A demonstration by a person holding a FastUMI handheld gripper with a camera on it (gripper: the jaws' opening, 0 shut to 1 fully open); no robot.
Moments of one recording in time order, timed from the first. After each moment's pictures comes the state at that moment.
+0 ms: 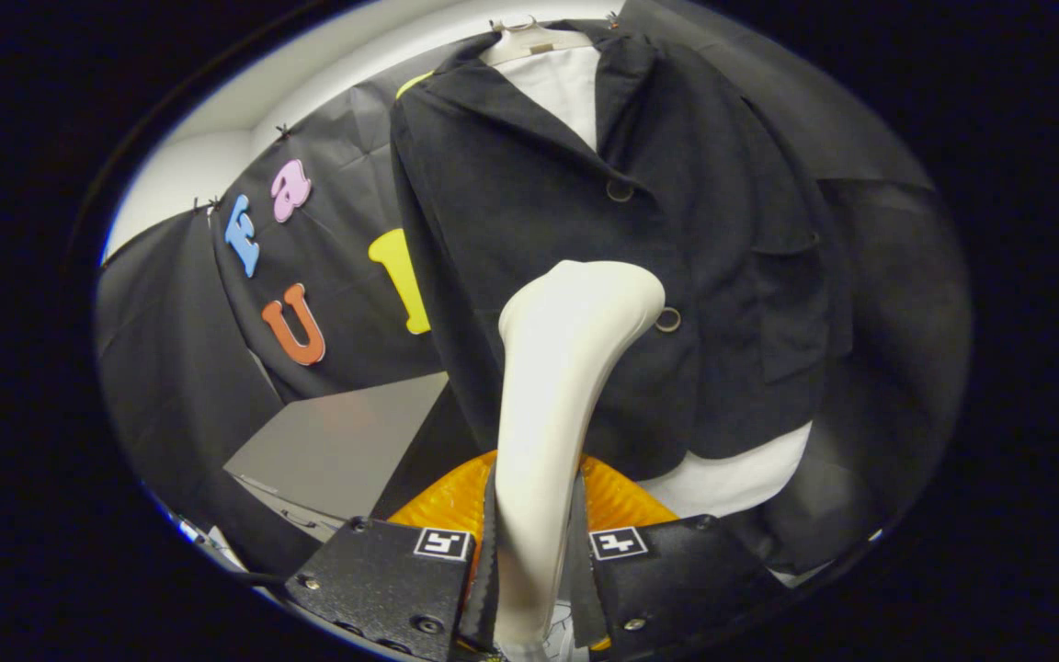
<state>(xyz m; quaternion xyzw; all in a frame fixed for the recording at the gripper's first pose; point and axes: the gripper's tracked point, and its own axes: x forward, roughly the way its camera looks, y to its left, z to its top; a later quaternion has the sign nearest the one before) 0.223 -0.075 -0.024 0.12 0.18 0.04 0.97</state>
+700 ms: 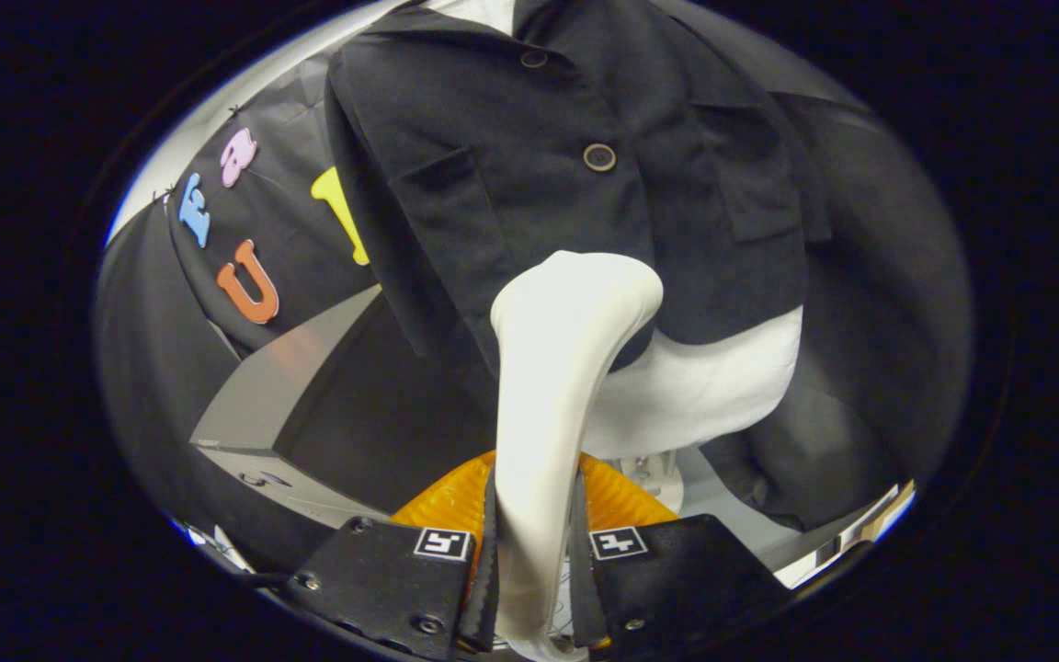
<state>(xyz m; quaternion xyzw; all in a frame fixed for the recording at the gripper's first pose) 0.224 -0.089 -0.136 0.15 0.29 -0.01 0.95</state>
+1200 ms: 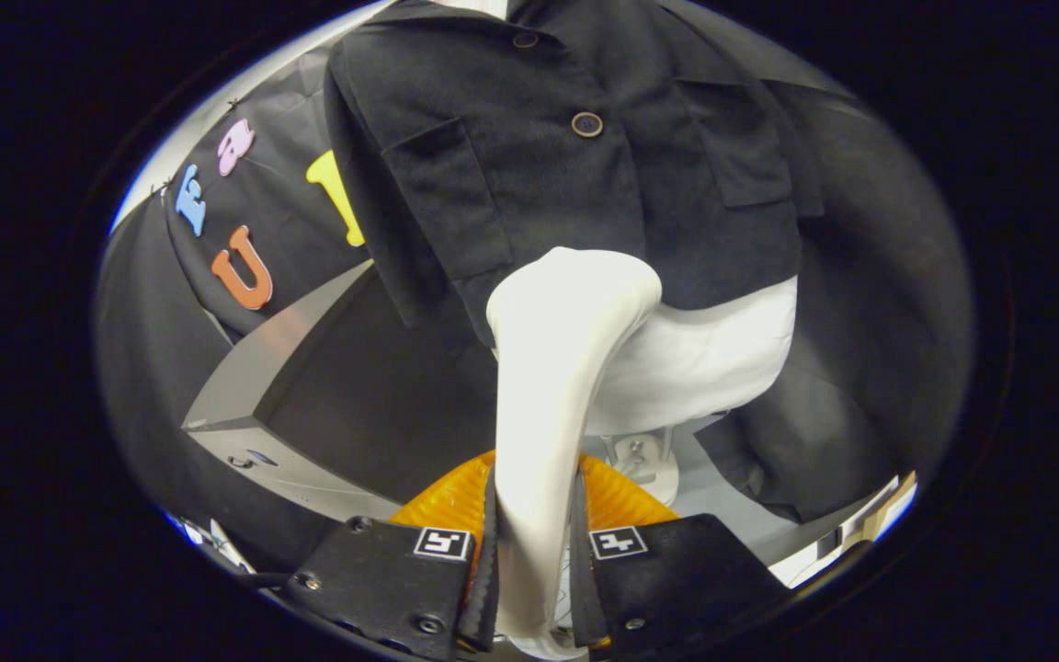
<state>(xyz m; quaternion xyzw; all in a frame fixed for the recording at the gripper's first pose) 0.222 -0.086 -0.142 0.13 0.29 -0.01 0.95</state>
